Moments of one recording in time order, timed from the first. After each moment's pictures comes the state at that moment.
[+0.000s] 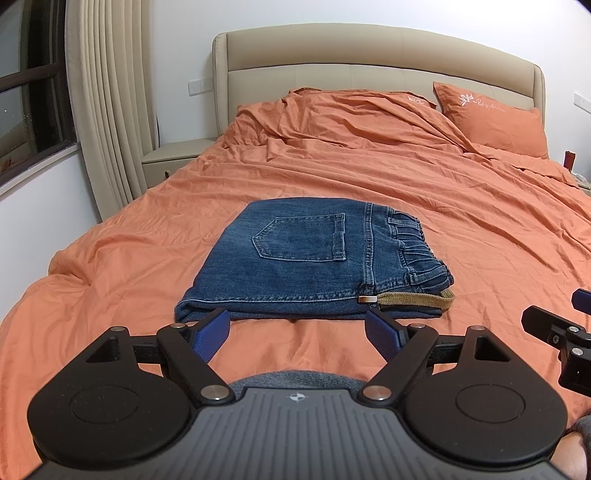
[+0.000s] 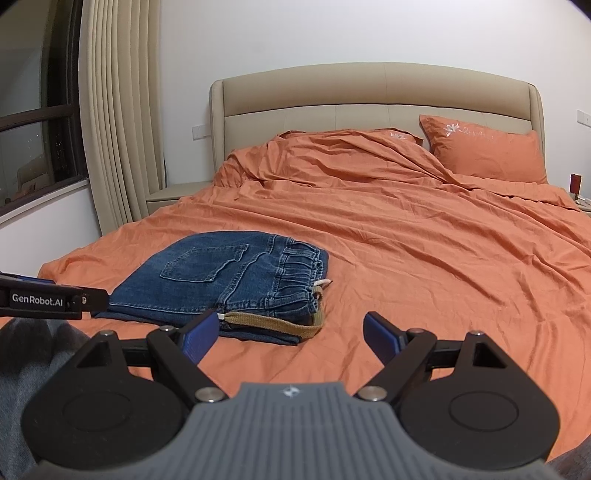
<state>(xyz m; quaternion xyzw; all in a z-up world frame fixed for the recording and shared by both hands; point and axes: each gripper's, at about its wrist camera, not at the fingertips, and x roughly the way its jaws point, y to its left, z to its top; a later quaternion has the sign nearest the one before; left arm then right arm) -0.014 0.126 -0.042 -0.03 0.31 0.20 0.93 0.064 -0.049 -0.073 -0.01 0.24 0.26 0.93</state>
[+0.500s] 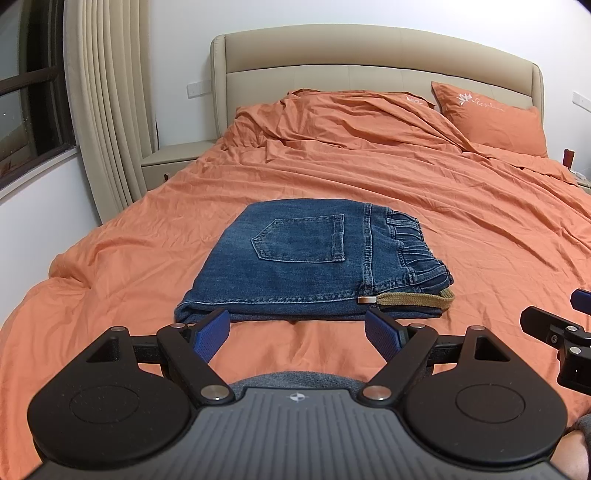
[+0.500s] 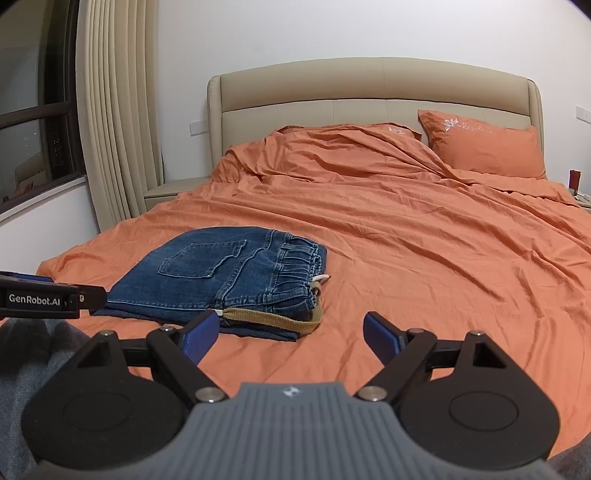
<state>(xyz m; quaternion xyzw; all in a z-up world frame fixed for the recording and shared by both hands) -0.015 0.124 -0.042 -0.02 0.31 0.20 0.93 0.067 -0.047 -0.075 -0.01 0.25 0.26 0.93</state>
